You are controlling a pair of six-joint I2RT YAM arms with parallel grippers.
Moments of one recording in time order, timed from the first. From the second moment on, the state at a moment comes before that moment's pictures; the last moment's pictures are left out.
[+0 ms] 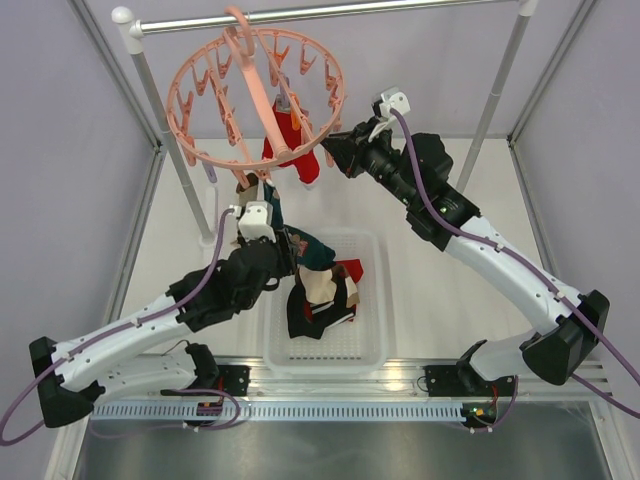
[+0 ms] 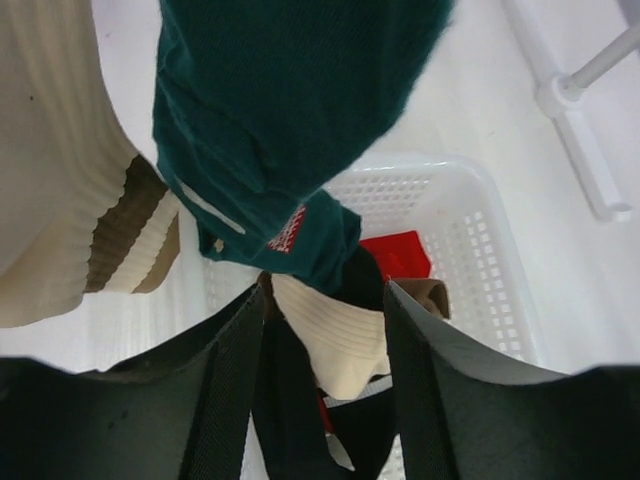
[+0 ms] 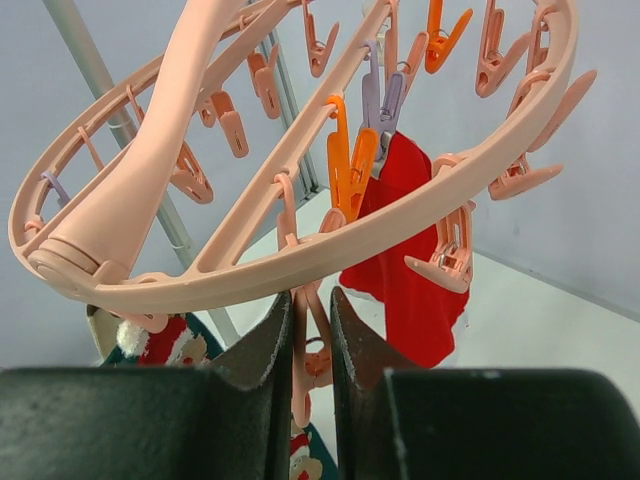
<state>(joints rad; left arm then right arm) -1.03 0.91 0.90 -0.45 -0.67 -0.61 0.69 1.39 1.41 0.11 -0.05 0.22</state>
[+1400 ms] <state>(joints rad) -1.02 1.24 1.02 -0.42 -1.00 -0.57 0.68 1.40 1.47 0.05 -0.09 0.24</state>
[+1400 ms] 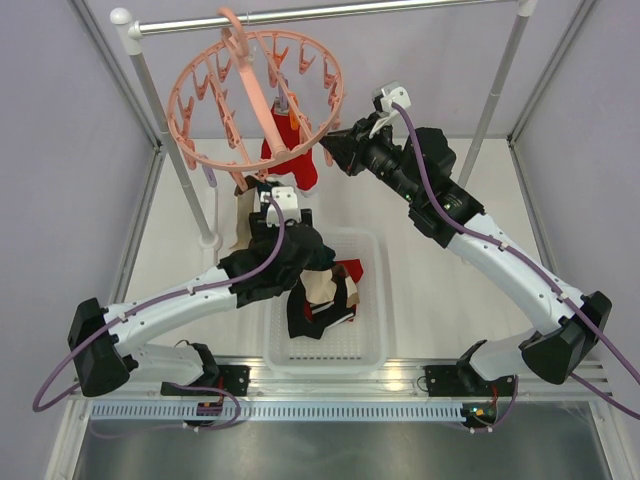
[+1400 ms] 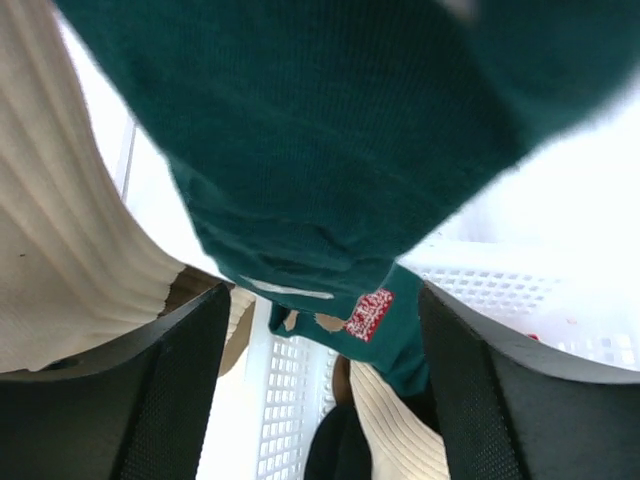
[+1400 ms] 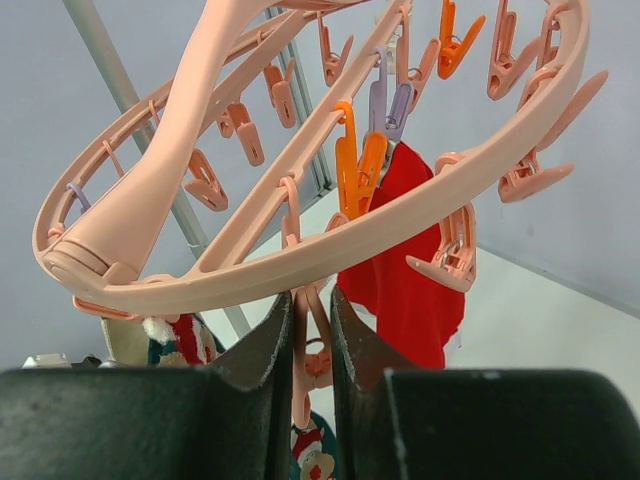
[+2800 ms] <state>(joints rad) -0.99 1.17 1.08 -0.28 -0.41 -0.36 0.68 1.09 1.01 0.15 -0.16 0.21</state>
